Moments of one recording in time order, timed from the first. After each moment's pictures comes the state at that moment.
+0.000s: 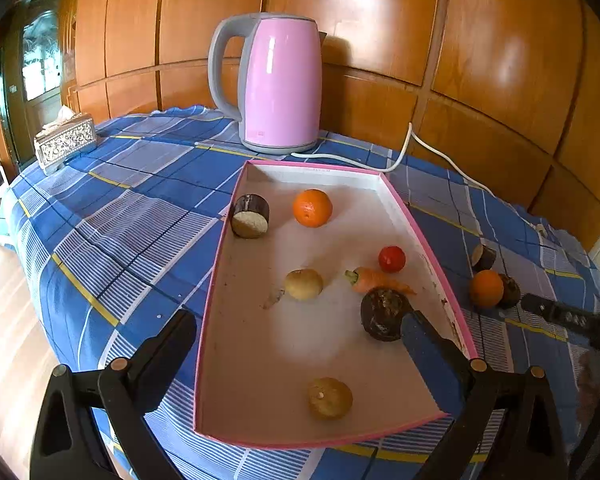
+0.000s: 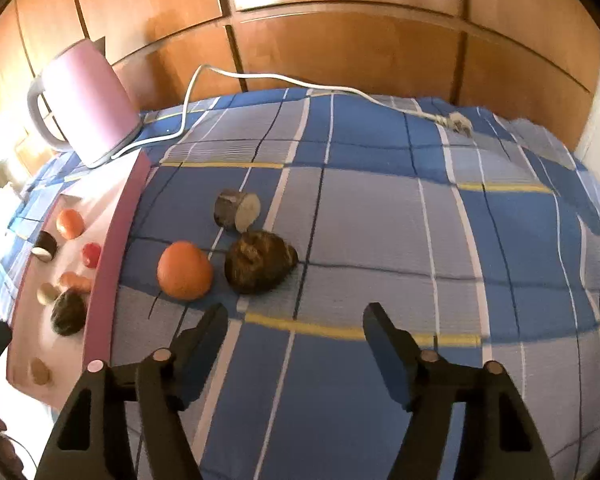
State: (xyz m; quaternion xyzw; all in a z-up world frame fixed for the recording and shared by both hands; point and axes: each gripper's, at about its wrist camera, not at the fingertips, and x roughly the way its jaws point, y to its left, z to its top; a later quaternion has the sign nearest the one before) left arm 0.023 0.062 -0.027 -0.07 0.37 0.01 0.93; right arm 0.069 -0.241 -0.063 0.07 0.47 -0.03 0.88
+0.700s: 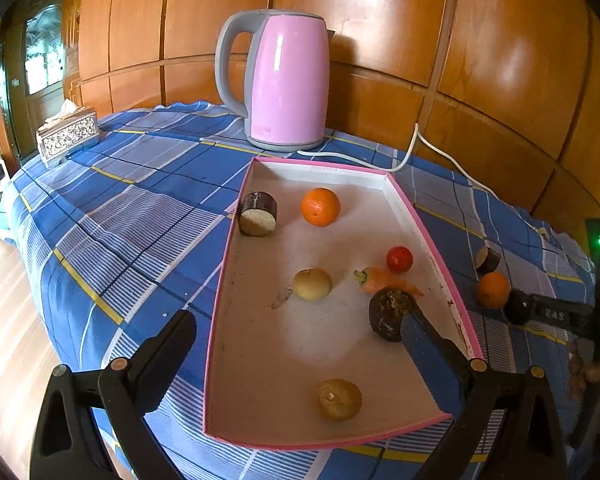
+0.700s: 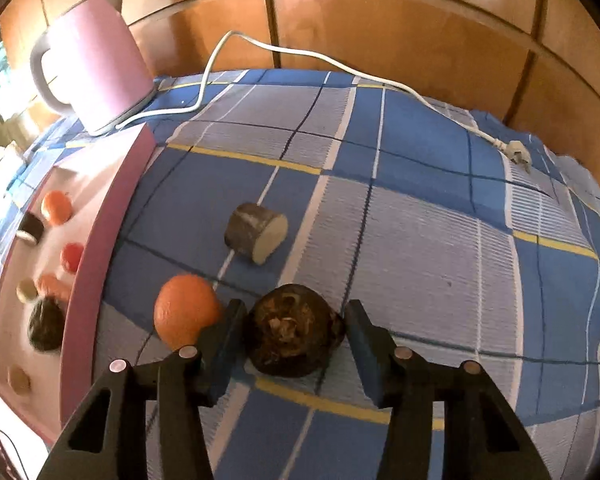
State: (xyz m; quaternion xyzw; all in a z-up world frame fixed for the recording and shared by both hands) left arm 0.024 0.067 -0.028 -0.08 0.37 0.02 0.93; right arm 0.117 -0.226 -0.081 0.01 0.50 0.01 0.86
